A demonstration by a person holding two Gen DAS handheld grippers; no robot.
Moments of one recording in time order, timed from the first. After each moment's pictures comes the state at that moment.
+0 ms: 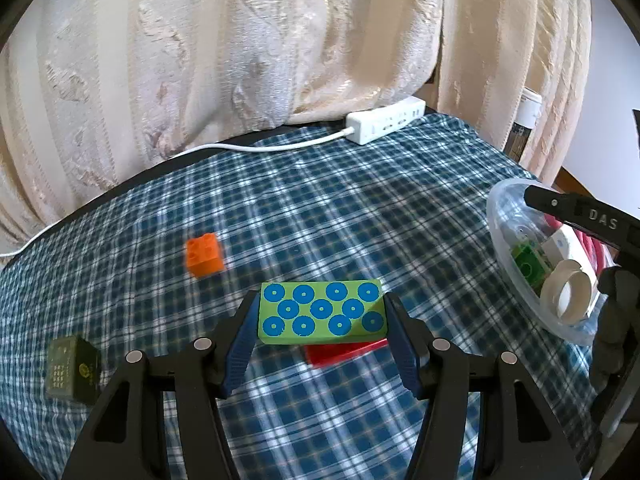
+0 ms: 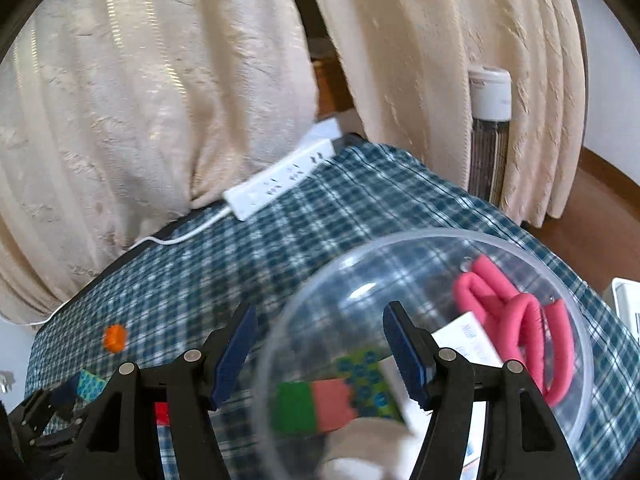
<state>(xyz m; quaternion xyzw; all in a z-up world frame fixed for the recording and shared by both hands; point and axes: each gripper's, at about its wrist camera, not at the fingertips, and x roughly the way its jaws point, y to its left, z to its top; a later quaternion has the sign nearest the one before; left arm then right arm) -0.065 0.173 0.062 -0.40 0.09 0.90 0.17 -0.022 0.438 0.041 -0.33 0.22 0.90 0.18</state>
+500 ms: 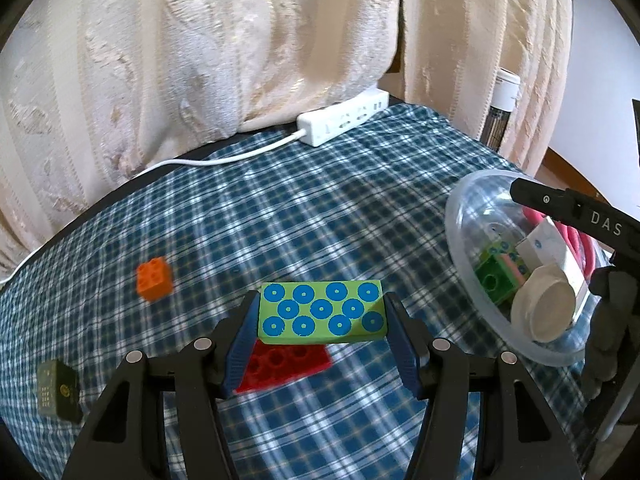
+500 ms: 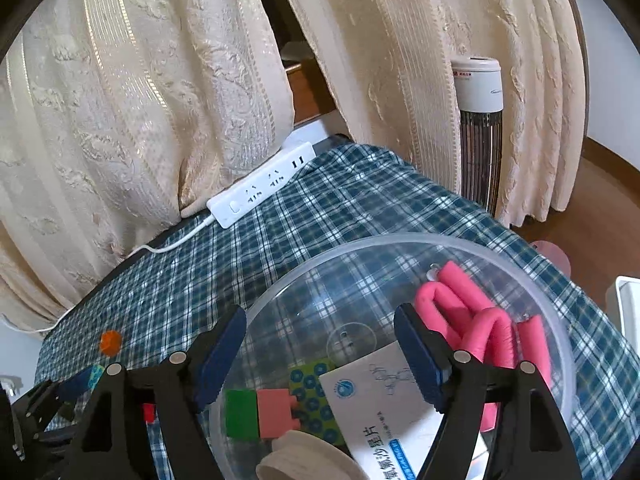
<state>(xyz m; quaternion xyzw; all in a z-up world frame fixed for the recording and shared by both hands) -0.067 0.228 0.061 -0.40 0.12 0.89 0.20 -0.004 0.466 0.039 -0.31 0.23 0.91 0.16</state>
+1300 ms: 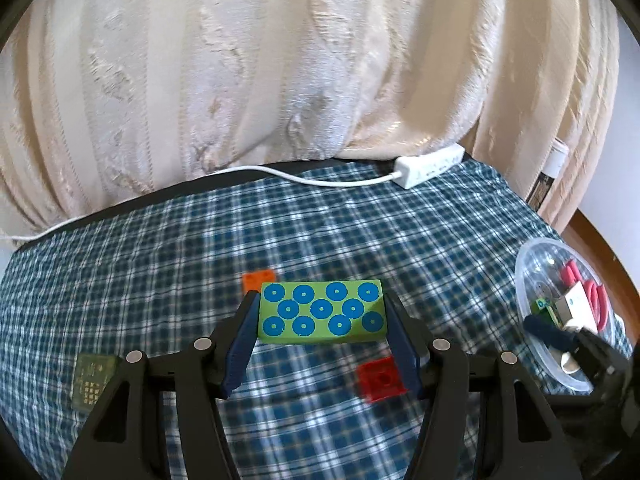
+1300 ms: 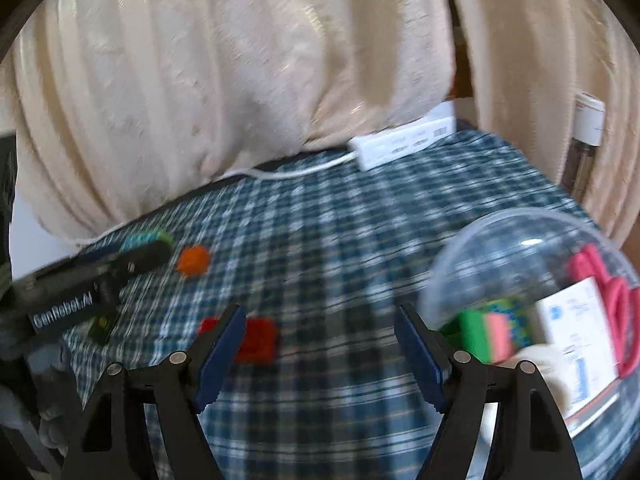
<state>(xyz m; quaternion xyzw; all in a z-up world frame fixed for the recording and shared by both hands) -0.093 0.122 0.093 -0.38 0.03 0.92 0.13 -0.036 0.316 0.035 -0.36 0.14 0.92 0.03</state>
